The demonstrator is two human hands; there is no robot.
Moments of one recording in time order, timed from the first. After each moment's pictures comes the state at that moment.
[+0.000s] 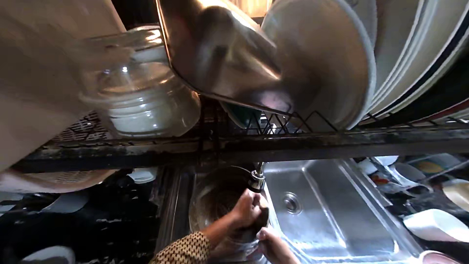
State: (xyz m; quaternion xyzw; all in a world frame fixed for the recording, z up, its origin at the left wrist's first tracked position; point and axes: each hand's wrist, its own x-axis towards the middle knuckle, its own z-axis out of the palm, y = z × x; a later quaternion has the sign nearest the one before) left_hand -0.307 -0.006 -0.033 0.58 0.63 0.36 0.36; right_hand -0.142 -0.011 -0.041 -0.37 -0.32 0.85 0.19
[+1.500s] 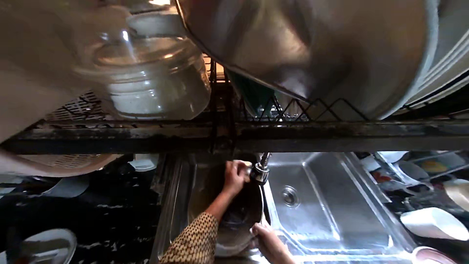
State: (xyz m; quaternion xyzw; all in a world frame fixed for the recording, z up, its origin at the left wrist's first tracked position) left_hand -0.342 0.018 -0.043 0.40 0.72 0.52 0.21; right_hand -0.151 -0.025 -0.035 -0.40 -0.37 0.83 0.15
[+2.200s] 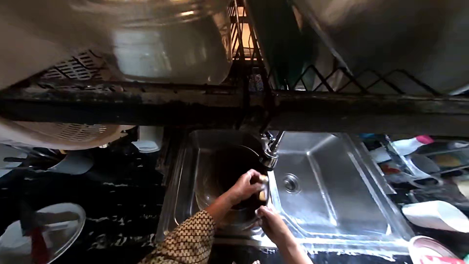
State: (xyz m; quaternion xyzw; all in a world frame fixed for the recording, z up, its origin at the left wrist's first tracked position) left_hand -0.310 -0.027 -0.042 0.44 0.56 0.47 0.53; right_hand -0.151 -0.023 -0.044 -0.41 -0.39 0.81 0.17
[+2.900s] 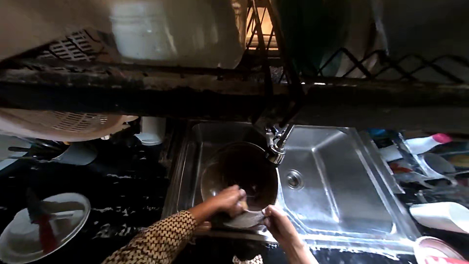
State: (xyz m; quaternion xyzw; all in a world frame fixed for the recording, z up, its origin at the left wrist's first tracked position) left_hand -0.341 -0.080 -0.079 0.62 0.63 0.13 0.45; right_hand -0.140 -0.026 -0.049 -0.45 -0.34 0.80 0.20
